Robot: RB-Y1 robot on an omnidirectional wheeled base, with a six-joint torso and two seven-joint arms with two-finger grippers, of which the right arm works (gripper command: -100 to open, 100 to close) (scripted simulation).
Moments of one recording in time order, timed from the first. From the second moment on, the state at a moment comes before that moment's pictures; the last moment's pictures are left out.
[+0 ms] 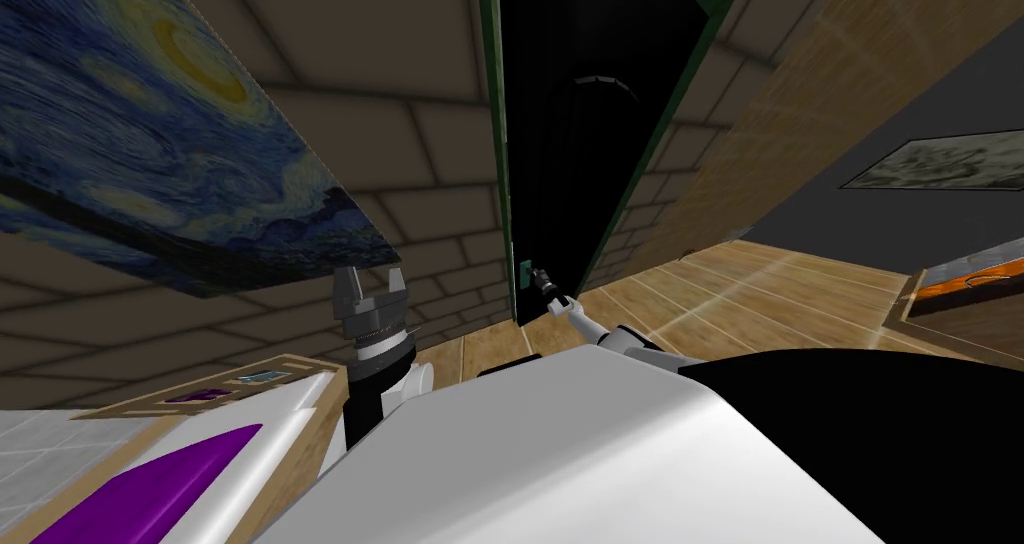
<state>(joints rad) -0.32 -0.33 0.25 -0.85 -0.28 -0.52 -0.19</state>
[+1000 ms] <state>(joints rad) -0.31 -0.32 0.22 -0.87 -0.45 -0.49 -0.43</state>
